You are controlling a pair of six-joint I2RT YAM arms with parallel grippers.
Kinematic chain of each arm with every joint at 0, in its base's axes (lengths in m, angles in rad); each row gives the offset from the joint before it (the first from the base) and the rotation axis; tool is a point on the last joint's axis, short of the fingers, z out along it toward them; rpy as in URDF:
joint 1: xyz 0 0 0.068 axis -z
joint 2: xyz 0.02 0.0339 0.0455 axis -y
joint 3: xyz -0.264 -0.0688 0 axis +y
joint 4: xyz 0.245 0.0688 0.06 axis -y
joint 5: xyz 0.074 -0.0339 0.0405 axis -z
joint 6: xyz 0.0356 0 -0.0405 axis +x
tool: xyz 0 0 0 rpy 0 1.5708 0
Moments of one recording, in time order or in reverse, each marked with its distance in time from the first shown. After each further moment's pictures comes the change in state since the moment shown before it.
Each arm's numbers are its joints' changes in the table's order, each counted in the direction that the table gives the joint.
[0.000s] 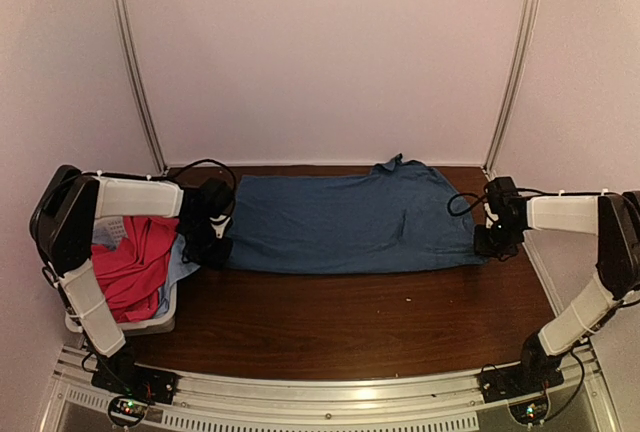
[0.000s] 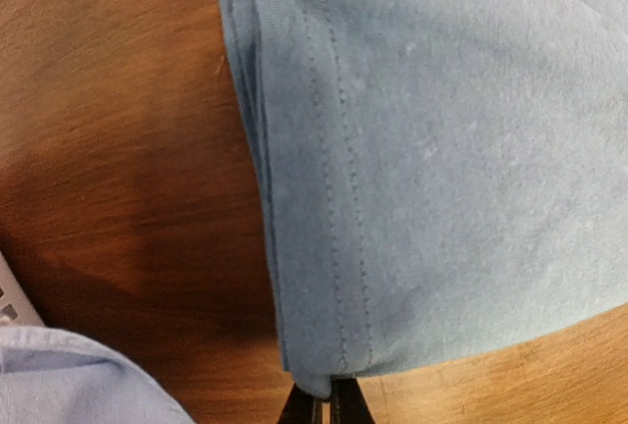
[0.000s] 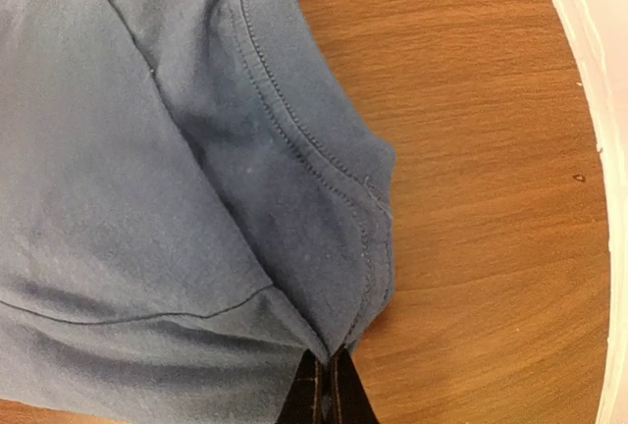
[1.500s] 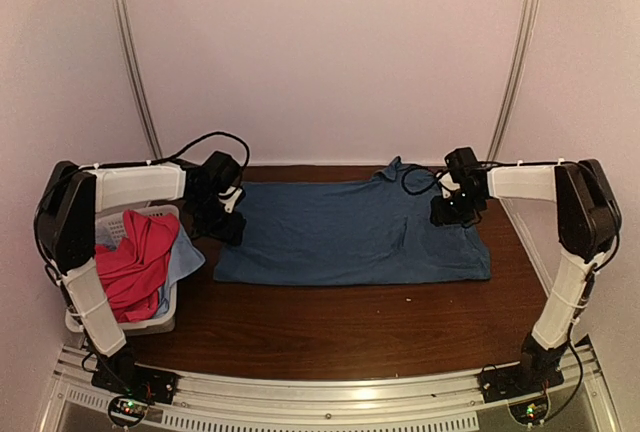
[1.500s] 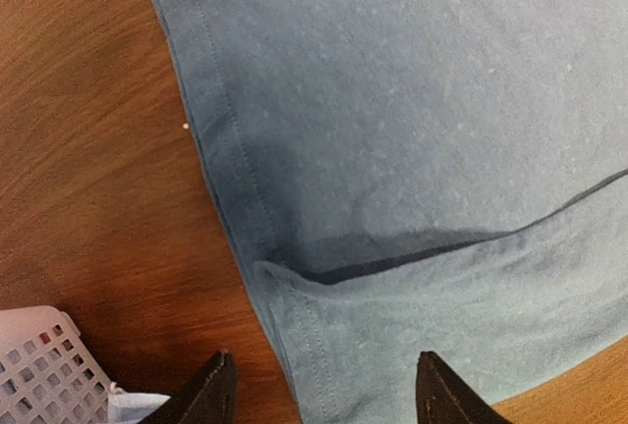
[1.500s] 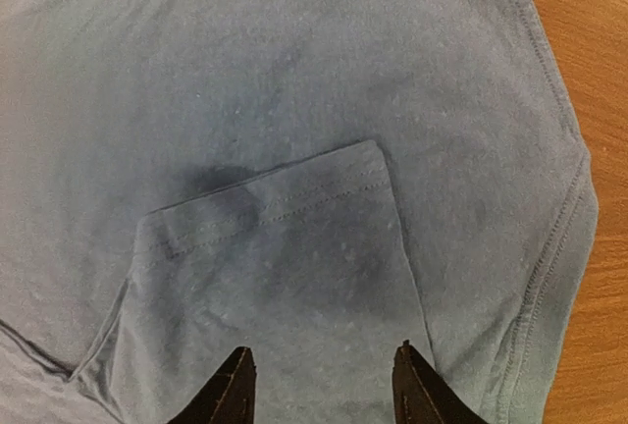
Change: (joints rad) left arm 0.019 -0.018 -0.181 -0.005 -0.039 0.122; right arm -0.140 -0.288 -0.383 0.030 -0.134 -0.162
